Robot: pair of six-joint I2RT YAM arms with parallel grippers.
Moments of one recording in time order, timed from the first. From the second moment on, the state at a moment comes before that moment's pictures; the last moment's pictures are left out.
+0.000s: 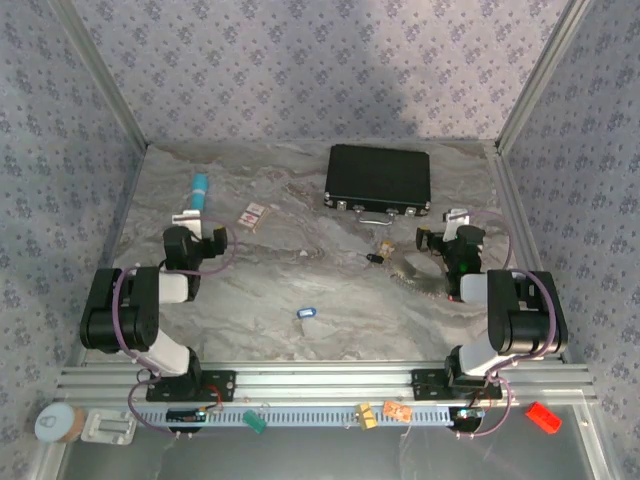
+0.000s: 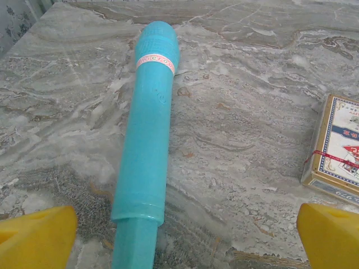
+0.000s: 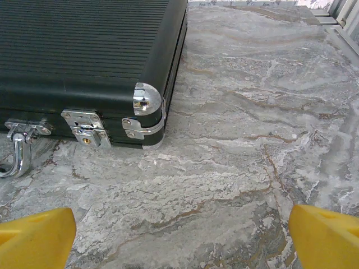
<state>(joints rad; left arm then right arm) 0.01 1.54 0.40 0.72 -0.04 -0.02 -0.05 1.51 0.38 0.70 -0.04 -0.03</state>
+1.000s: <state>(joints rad) 0.03 1.53 0.40 0.69 -0.02 -0.02 -0.04 1.49 0.39 0.66 -0.03 -0.03</state>
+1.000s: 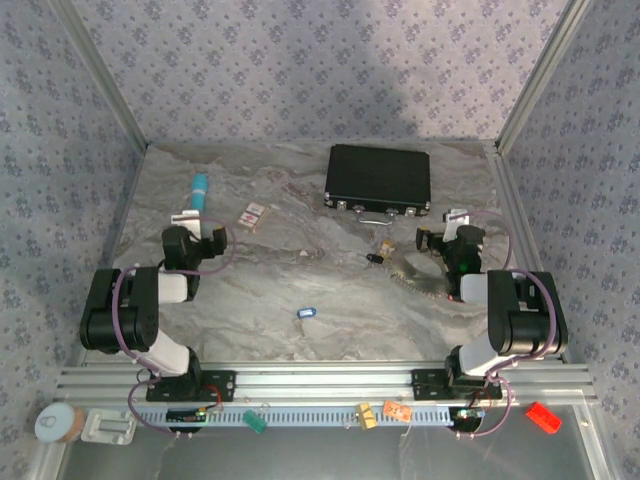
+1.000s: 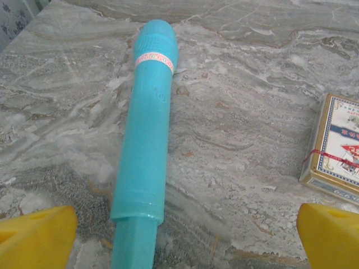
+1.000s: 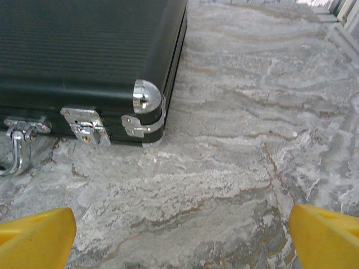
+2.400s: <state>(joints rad) -0.84 1.22 0.56 0.12 -0.22 -0.52 0.31 1.09 0.66 -0.70 0.01 0.65</state>
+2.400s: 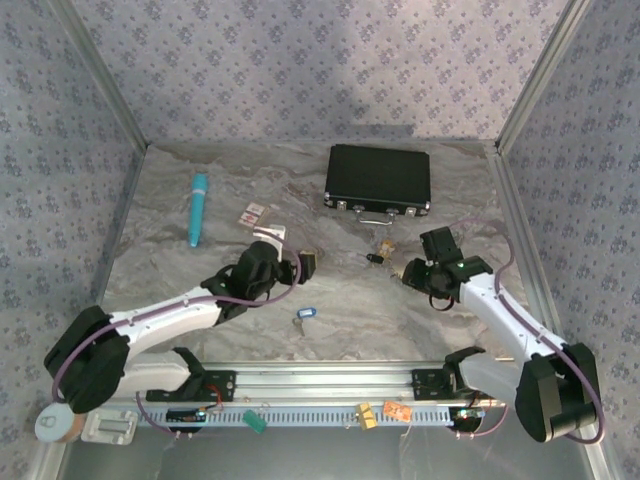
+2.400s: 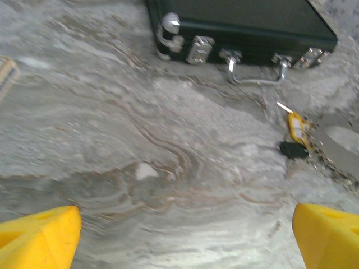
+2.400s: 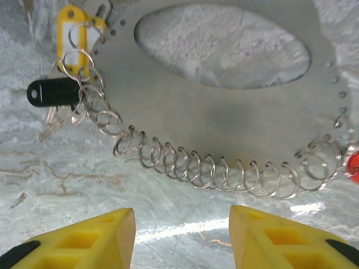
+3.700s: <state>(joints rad) -0.89 1.25 0.58 0.15 -0.28 -0.56 0.41 1.55 0.93 -0.65 -0.02 0.85</state>
